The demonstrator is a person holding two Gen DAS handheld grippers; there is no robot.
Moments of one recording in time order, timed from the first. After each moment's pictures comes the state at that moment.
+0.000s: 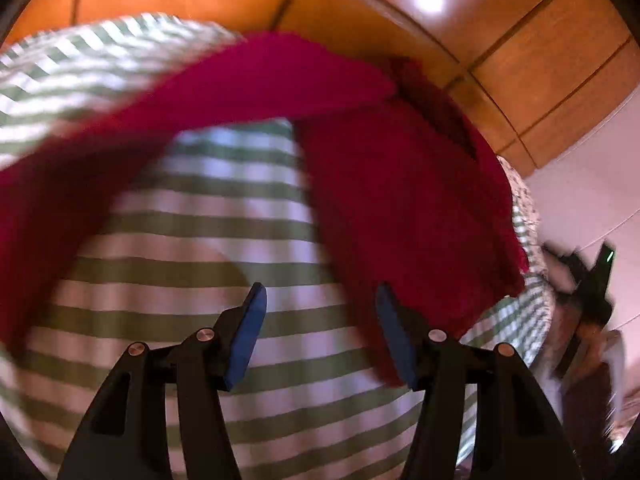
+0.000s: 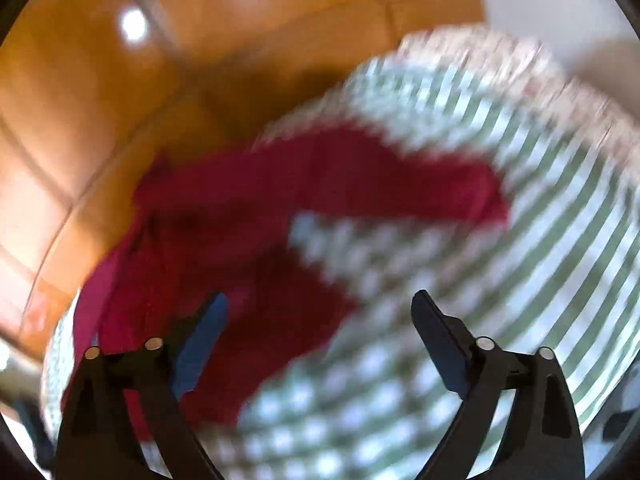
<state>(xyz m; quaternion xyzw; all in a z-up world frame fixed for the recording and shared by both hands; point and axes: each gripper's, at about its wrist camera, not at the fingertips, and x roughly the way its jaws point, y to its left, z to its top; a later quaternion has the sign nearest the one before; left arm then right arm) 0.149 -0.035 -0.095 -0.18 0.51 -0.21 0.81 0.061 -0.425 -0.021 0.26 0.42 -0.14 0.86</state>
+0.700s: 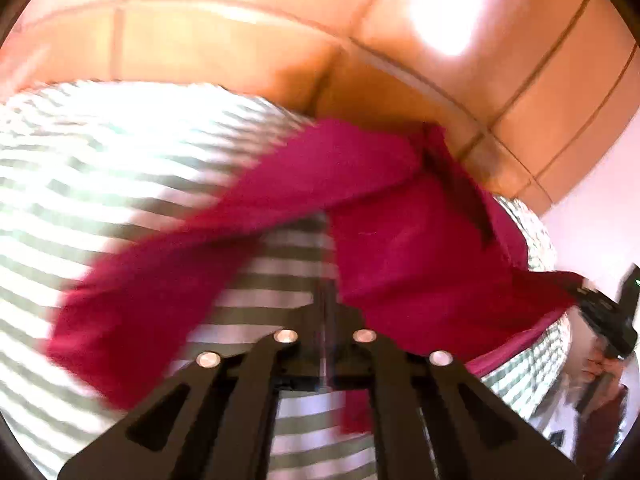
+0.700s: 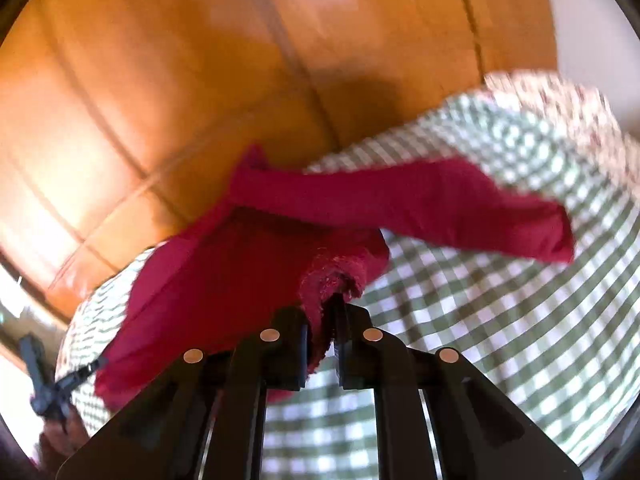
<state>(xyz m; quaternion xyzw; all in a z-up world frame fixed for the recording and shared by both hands) 0.153 0.052 -0.031 -0.15 0.44 -0.13 0.88 0.061 -0.353 0.055 0.21 0.37 -0.04 0.91</state>
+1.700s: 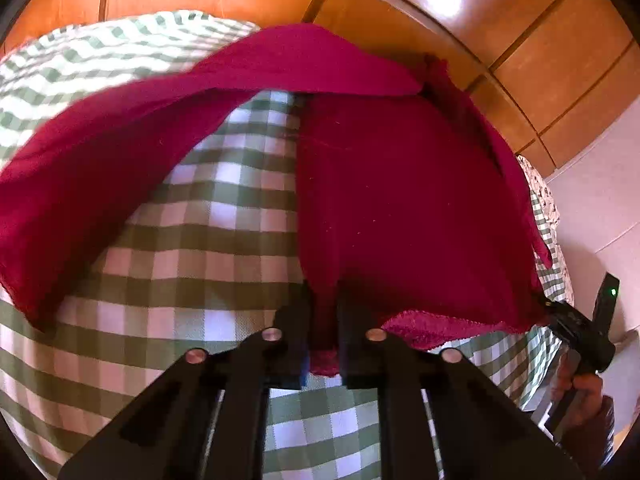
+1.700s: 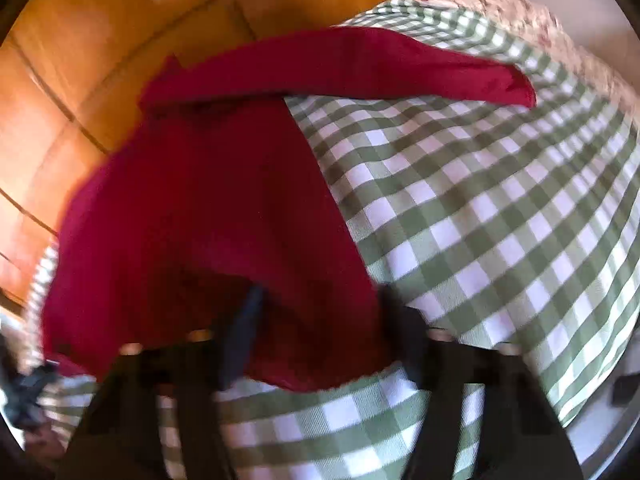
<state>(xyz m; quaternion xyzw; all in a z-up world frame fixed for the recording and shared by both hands) 0.125 -0.009 -0.092 -0.15 0.50 -0.17 0.84 0.043 -0.347 -0.058 0.20 0.47 -0.13 0.85</state>
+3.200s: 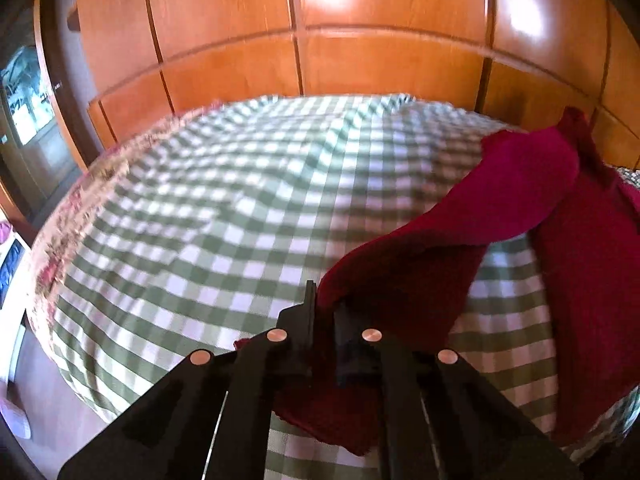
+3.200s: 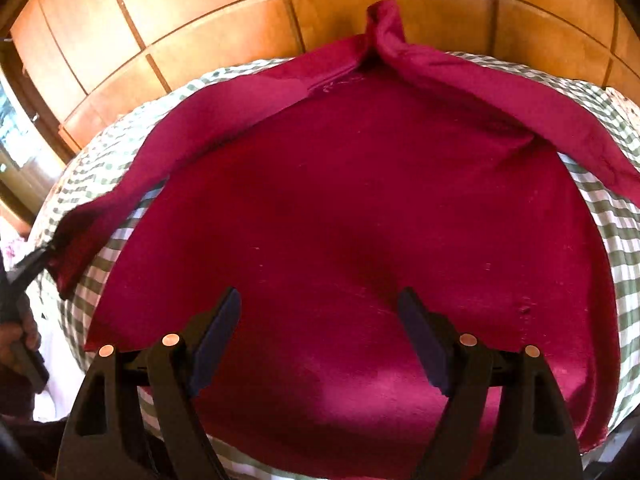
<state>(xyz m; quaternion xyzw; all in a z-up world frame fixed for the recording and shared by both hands) 0.062 0.156 -0.062 0.00 0.41 0.09 0.91 0.062 -0.143 -0.048 0.06 0.51 0.07 0.86</state>
